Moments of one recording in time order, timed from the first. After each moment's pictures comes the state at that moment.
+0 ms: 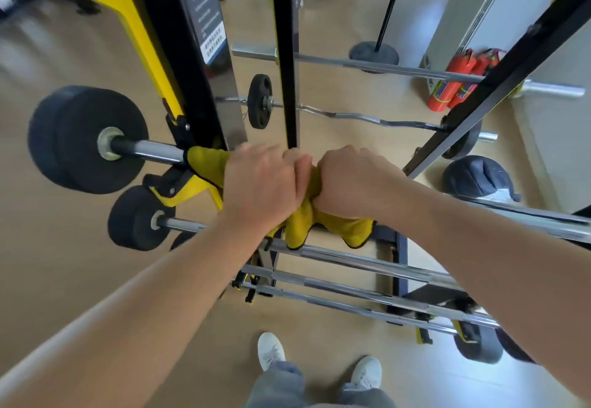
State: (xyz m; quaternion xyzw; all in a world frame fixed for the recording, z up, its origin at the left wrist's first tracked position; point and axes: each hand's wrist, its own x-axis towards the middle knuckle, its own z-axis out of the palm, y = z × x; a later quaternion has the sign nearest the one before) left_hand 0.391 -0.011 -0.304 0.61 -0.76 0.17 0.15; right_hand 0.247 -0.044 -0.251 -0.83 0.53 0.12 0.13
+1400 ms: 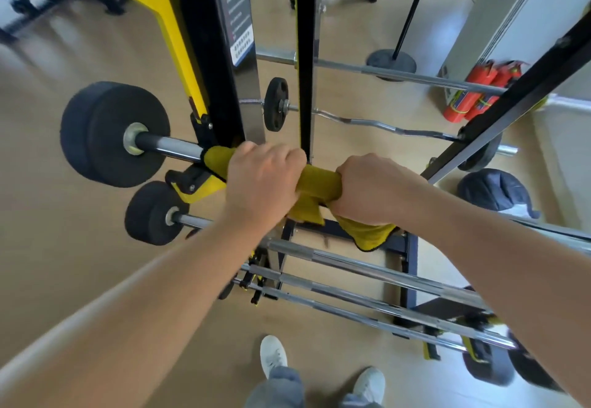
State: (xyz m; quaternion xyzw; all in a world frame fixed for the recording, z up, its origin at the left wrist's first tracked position) left_hand 0.411 -0.015 -0.302 0.62 -0.76 0.21 0.06; right_hand 0.242 -0.052 -0.259 -0.82 0.53 0.12 0.17
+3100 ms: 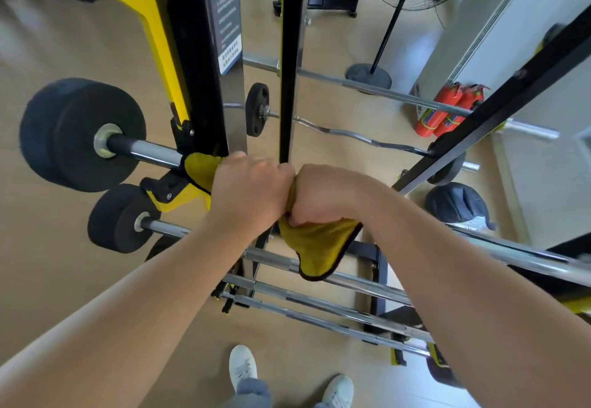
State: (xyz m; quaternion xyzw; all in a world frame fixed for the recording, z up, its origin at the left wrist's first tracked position) left_hand 0.407 -0.025 -0.306 0.62 -0.76 0.17 0.05; right_hand 0.282 -0.063 -0.247 -0.81 0.50 0.21 0.24
